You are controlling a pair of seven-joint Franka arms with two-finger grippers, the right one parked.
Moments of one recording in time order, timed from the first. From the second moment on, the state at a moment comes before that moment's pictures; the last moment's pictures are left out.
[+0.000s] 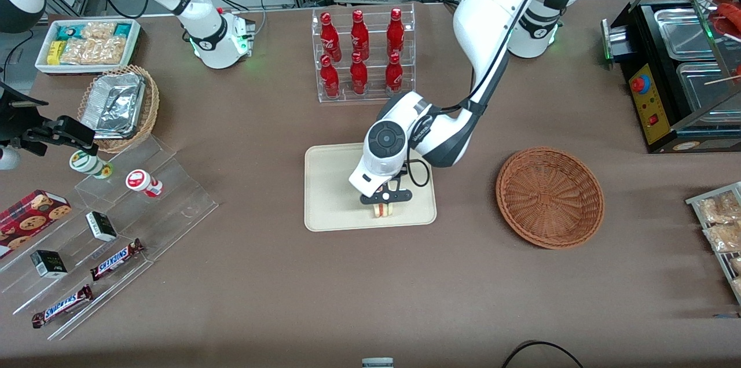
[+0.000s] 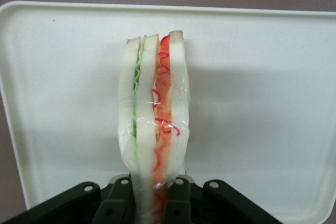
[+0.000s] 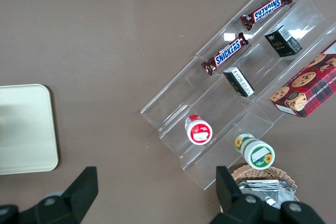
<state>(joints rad) -0.70 0.80 -0.07 -1.35 -0.09 2.08 -0.78</state>
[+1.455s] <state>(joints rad) -0.72 0.83 -0.07 -1.33 -0.09 2.08 -0.86</state>
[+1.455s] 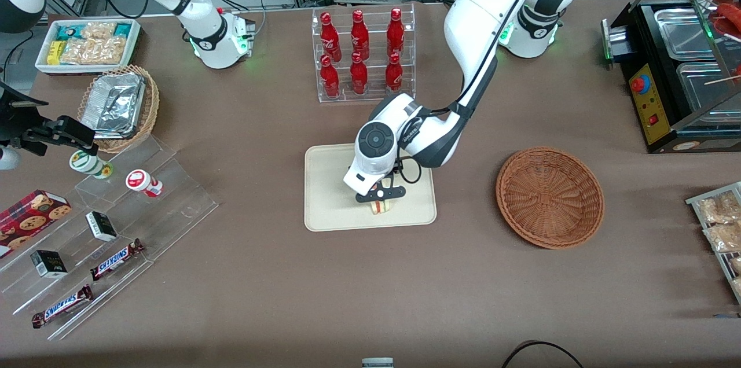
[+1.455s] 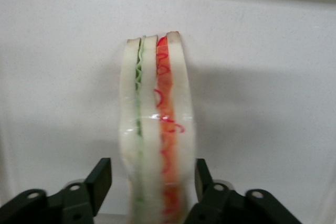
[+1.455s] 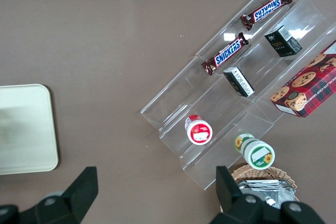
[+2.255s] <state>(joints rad) -0.70 0.77 -0.05 -1.16 -0.09 1.85 -0.86</state>
